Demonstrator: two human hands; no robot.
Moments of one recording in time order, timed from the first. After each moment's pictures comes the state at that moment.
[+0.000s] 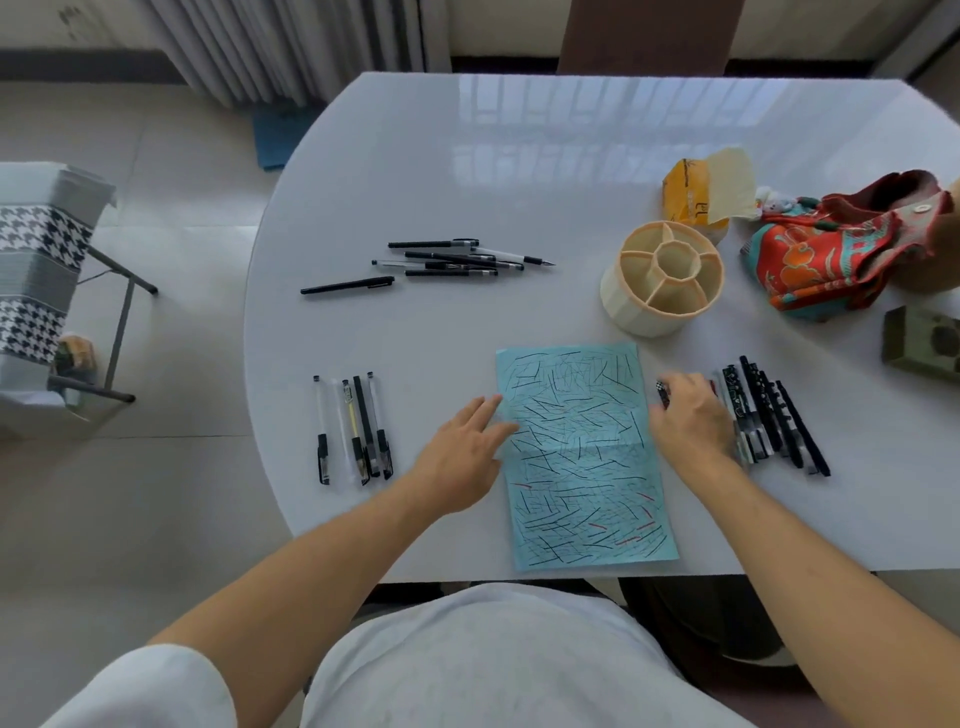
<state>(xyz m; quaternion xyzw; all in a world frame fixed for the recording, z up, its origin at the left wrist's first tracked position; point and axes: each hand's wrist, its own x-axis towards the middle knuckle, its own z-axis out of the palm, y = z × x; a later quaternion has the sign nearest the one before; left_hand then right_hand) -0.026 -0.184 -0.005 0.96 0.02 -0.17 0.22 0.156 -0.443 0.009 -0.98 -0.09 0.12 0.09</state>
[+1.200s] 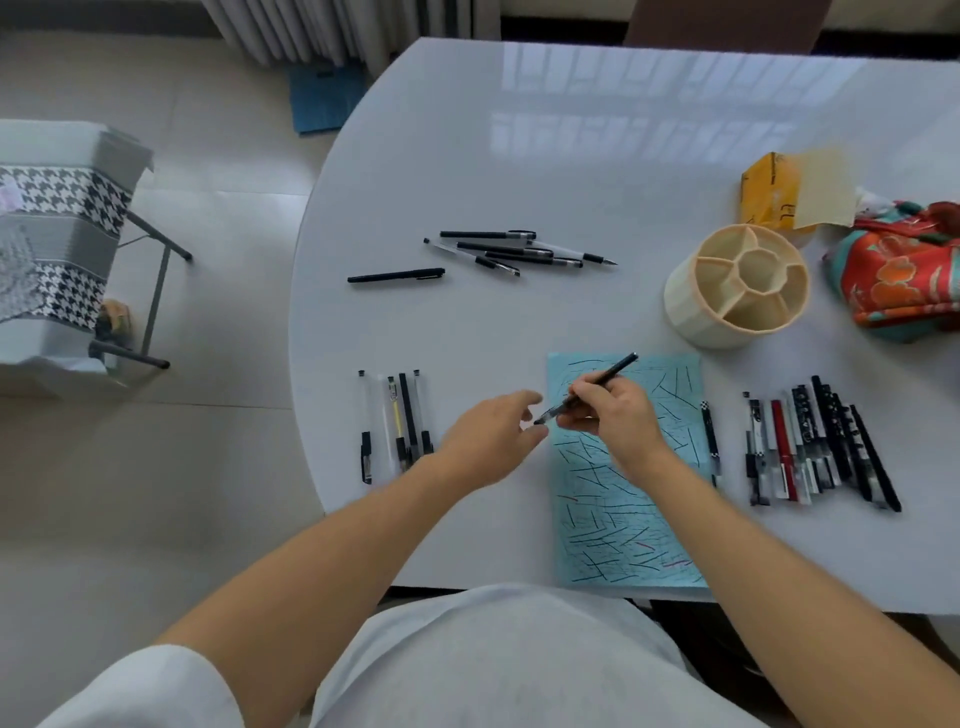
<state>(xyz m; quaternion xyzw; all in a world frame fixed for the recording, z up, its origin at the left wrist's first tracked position) -0.003 -0.144 0.022 0.88 0.17 -0.20 0.39 0.106 -0.303 0.013 -0.68 0.06 0.38 0.62</state>
